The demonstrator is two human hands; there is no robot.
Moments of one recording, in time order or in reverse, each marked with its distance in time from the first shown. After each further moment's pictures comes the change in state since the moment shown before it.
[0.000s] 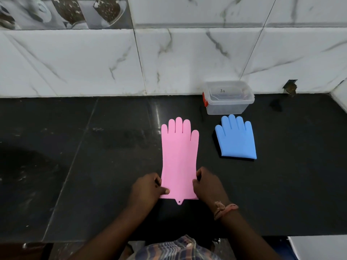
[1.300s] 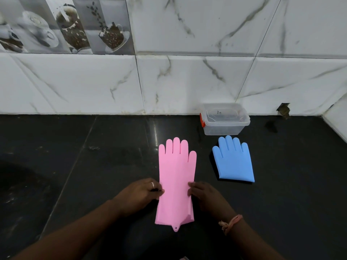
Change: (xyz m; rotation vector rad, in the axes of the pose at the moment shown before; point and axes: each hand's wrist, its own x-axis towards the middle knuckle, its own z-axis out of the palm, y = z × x) left_hand 0.117 0.128 0.045 0.434 0.543 0.393; right_hand 0.048 0.027 -0.019 -0.368 -0.046 -0.733
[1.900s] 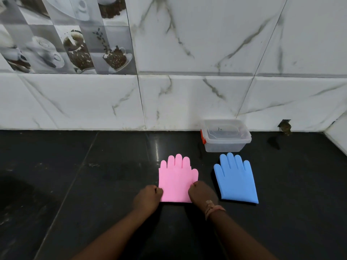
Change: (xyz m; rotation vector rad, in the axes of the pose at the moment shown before) left_hand -0.032 -0.107 -0.040 -0.386 -0.543 -0.346; right_hand 0.090 -0.004 -0.024 0.321 -0.065 0.746
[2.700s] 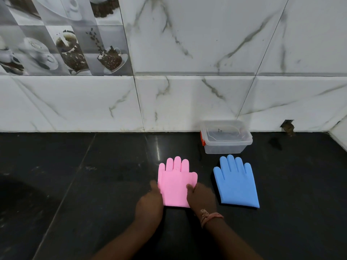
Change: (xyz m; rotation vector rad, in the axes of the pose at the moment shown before) left_hand -0.010 0.032 0.022 0.343 0.174 0.075; right_hand 0.015 0.006 0.017 0.018 0.241 0.048
